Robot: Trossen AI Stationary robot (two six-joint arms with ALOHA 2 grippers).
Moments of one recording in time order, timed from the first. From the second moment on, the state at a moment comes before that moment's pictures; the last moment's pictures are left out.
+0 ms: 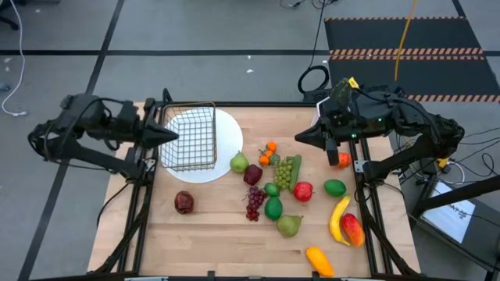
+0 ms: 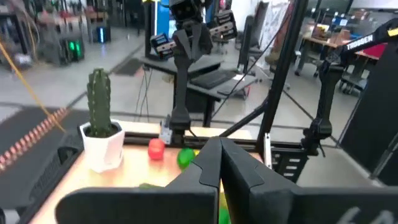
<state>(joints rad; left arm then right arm) -0.09 0.89 1.45 -0.67 0.00 -0.13 0.09 1.24 1.75 -0.87 0.05 0.53</state>
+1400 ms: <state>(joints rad) -0.24 1.23 1.58 -0.71 -0.11 -0.43 0.73 1.20 0.85 -0.73 -0.15 2.04</state>
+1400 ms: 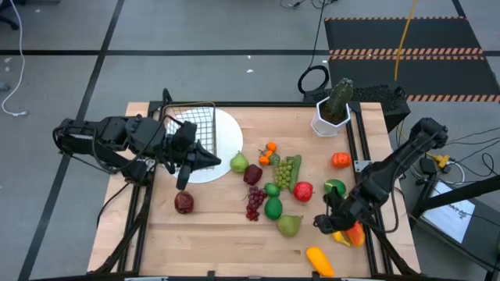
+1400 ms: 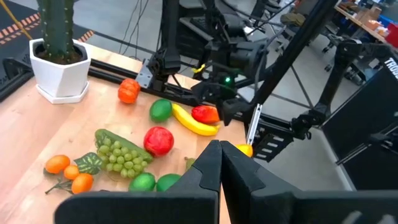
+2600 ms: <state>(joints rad) -0.24 1.22 1.58 -0.71 -0.17 -0.50 0.86 1.20 0.72 -0.91 -0.21 2.08</state>
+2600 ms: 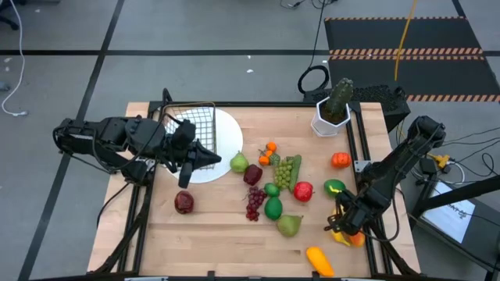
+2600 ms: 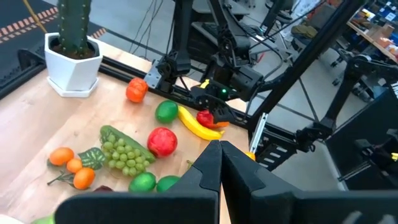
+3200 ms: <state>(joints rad) -0.24 1.22 1.58 -0.71 -0.21 -0.50 0.93 1.20 0.71 -0.98 -0.16 2.13</state>
